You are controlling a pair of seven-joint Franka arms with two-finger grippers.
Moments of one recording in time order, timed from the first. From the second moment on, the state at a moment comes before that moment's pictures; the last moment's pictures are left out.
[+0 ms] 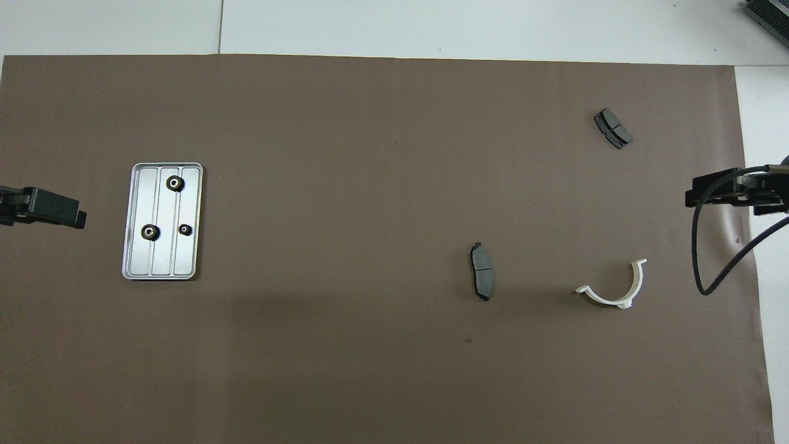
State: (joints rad) left arm -0.07 -0.04 0.06 -1.62 -0.03 1.53 0.11; right arm 0.05 -0.04 -0.10 -1.67 0.01 1.65 0.08
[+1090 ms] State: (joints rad) left arm -0.07 -0.08 0.05 -1.90 -0.03 1.84 0.11; right arm 0.05 -0.04 -0.10 -1.67 0.01 1.65 0.08
